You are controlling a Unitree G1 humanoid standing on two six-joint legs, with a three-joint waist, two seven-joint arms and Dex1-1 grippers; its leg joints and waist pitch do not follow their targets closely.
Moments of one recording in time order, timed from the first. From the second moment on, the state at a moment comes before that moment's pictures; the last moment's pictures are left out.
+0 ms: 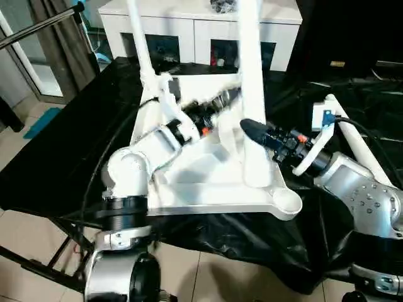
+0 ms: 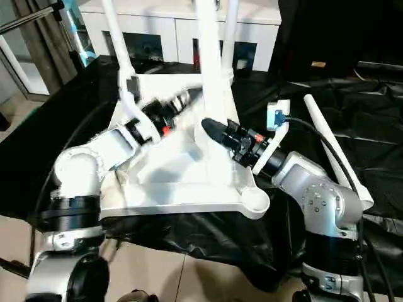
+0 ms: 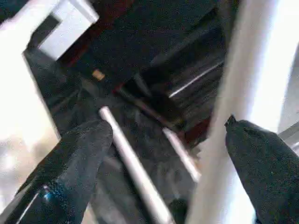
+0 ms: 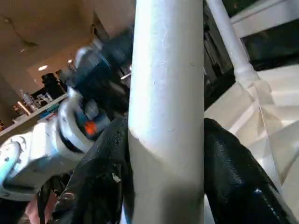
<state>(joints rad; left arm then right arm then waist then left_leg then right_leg) -0.73 -0.10 0.32 0.17 -0.83 0.86 -0.28 -0.43 -0.24 -0.24 -0.06 0.74 0.86 0.72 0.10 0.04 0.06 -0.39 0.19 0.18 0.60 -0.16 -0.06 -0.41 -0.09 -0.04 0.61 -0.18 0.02</state>
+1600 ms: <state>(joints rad) -0.68 -0.11 0.12 0.15 -0.65 0.80 -0.21 -0.40 -0.25 -0.05 -0.08 0.62 0.82 0.63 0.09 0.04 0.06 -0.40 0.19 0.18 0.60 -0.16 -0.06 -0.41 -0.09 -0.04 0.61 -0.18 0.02</state>
